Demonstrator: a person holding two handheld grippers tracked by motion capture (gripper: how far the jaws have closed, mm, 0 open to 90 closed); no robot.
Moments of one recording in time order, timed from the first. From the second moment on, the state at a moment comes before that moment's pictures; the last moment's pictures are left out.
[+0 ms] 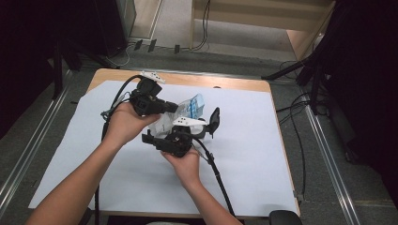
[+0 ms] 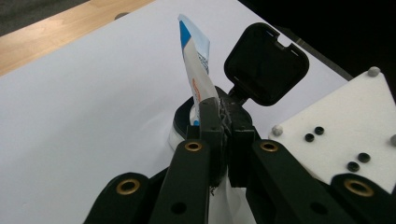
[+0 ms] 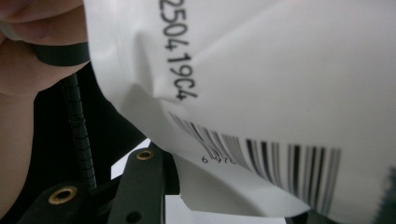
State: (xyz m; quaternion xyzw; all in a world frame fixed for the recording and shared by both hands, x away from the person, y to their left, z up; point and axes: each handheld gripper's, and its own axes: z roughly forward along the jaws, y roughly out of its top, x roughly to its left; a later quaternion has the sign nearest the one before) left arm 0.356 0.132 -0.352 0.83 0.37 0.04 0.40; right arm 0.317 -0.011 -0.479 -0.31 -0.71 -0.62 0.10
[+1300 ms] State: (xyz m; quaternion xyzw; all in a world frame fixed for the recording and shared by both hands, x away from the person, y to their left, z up) left arm 0.356 0.123 -0.350 0.84 0.35 0.03 0.41; right arm 0.318 -0.014 -0.477 -0.32 -0.69 -0.64 0.13
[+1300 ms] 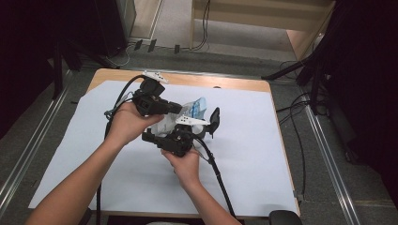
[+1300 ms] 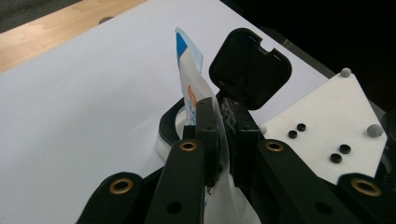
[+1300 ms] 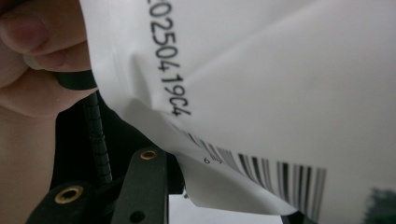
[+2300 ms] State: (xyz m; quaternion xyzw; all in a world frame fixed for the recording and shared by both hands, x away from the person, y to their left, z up) left arm 0.357 0.121 -0.348 0.84 0.35 0.03 0.41; right arm 0.317 -0.014 -0.475 -0.32 -0.69 -0.64 0.13
